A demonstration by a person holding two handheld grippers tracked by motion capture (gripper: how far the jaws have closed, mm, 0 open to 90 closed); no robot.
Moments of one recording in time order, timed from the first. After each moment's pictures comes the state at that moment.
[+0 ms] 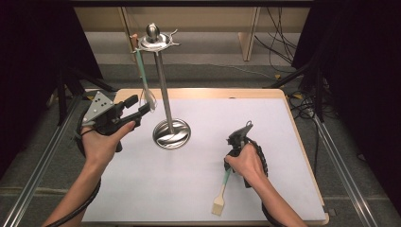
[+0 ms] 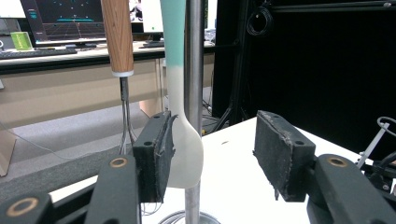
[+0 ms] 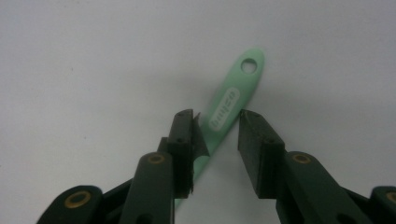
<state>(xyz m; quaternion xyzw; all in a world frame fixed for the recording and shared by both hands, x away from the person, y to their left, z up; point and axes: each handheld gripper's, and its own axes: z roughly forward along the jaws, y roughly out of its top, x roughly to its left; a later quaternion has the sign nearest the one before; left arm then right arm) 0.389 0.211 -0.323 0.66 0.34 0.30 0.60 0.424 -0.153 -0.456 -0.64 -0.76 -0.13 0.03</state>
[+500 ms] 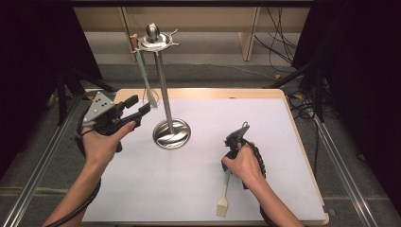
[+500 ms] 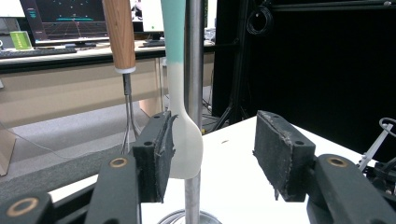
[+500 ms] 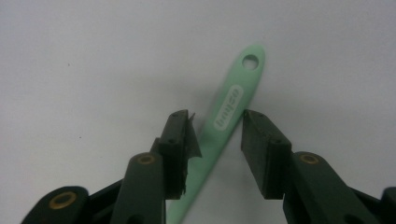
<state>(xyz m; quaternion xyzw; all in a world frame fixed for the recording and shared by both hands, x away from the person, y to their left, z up) 0.390 0.211 -0.323 0.66 0.34 0.30 0.60 0.419 -0.144 -0.457 -0.63 -0.77 -0.12 0.00</state>
